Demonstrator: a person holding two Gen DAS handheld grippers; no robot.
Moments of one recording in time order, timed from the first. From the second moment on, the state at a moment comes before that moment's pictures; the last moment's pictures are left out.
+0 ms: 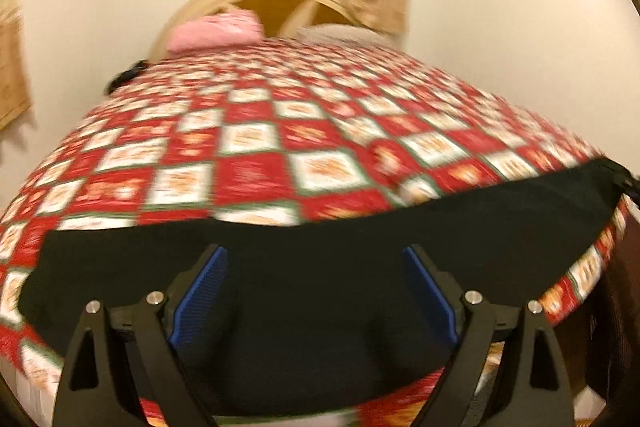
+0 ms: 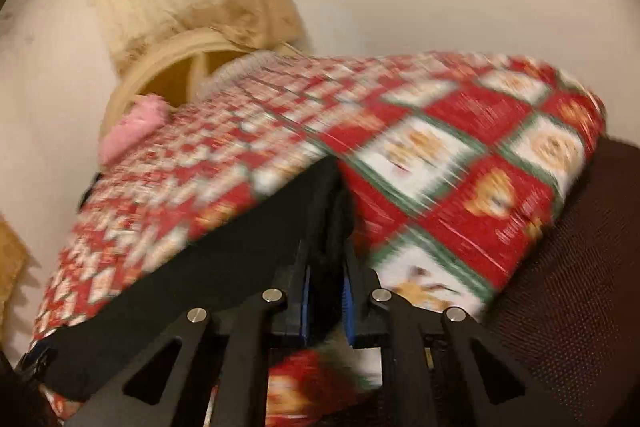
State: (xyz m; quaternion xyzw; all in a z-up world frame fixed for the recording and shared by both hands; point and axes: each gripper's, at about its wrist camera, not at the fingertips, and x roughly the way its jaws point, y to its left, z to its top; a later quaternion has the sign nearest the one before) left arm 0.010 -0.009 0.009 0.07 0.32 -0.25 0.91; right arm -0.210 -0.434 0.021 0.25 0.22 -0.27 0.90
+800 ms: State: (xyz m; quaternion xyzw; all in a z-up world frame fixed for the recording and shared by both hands) left arm 0.049 0.069 -0.012 0.01 0.34 -0.17 0.93; right arm -0.023 -0.088 -0.056 -0.07 0.32 0.06 0.94
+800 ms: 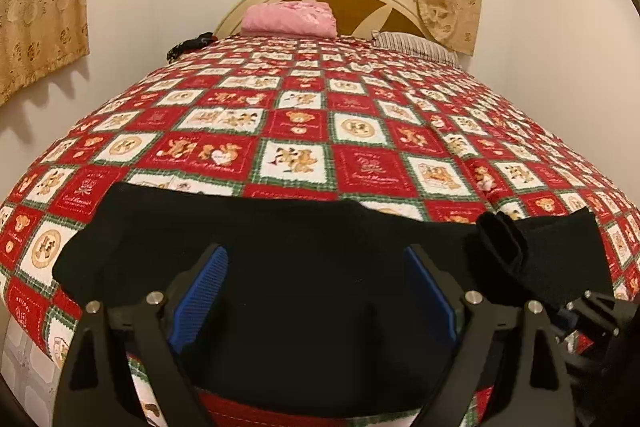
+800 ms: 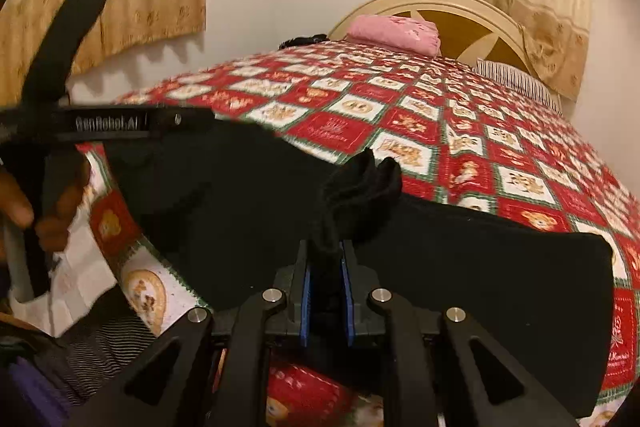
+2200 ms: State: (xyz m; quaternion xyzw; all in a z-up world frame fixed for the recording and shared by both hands) left arm 0.036 0.010 -0.020 0.07 0.33 -0.23 0.91; right arm -0.037 -0.266 -0.001 0.16 0.26 -0.06 0.95
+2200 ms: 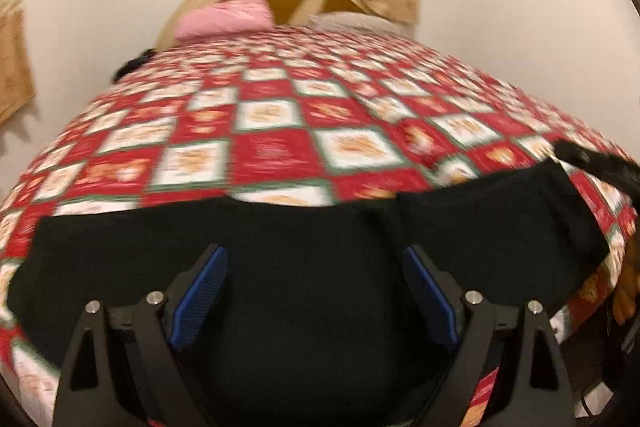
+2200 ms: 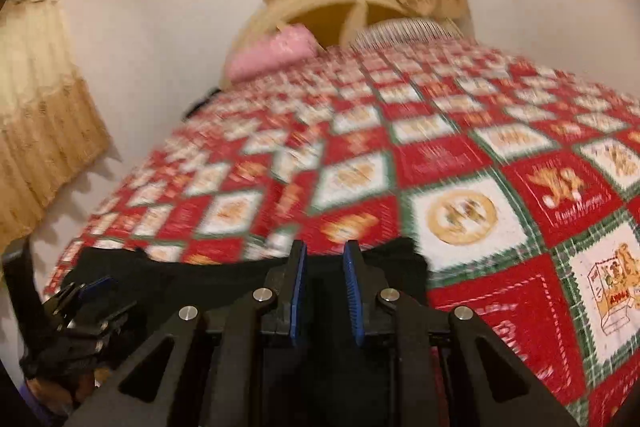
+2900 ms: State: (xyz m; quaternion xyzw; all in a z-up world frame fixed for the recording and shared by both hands) left arm 0.078 0.163 -0.040 0.03 0.39 0.04 0.92; right arm 0.039 -0.093 -0.067 0.12 0.34 0.12 0.93
